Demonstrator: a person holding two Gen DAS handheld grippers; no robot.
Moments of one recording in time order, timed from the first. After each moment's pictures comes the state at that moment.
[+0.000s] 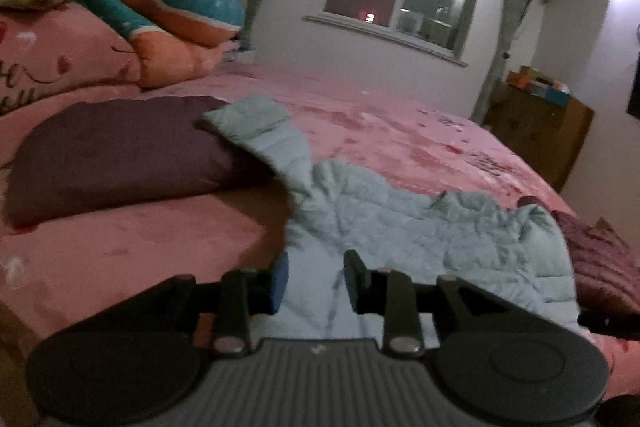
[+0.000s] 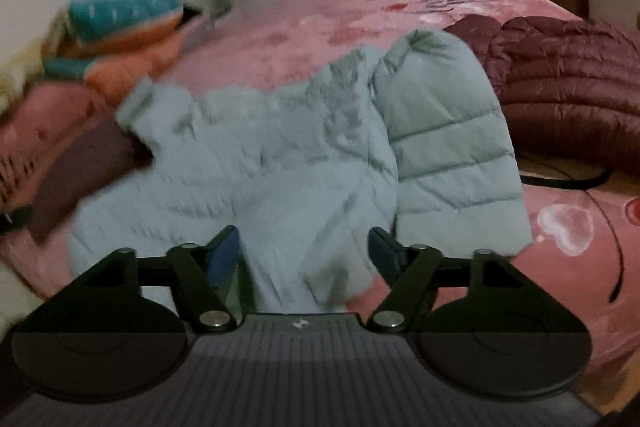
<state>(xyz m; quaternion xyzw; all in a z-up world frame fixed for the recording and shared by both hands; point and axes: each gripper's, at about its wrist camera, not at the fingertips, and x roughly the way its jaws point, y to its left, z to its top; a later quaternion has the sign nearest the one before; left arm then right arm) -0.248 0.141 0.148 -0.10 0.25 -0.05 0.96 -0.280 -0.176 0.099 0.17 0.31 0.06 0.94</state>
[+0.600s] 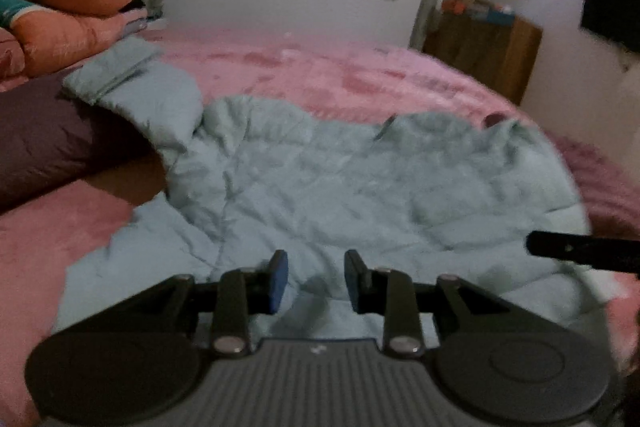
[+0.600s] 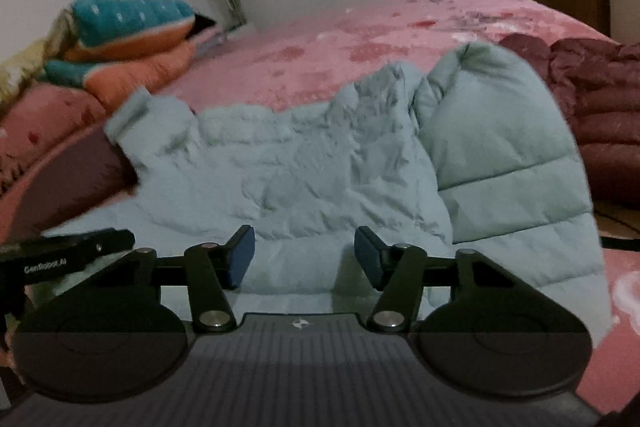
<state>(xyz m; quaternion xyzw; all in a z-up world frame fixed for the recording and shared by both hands) -0.135 0.062 0.062 -0.02 0.31 -0.14 0.94 -0.184 -0.146 0.072 0.12 0.29 0.07 0.95</state>
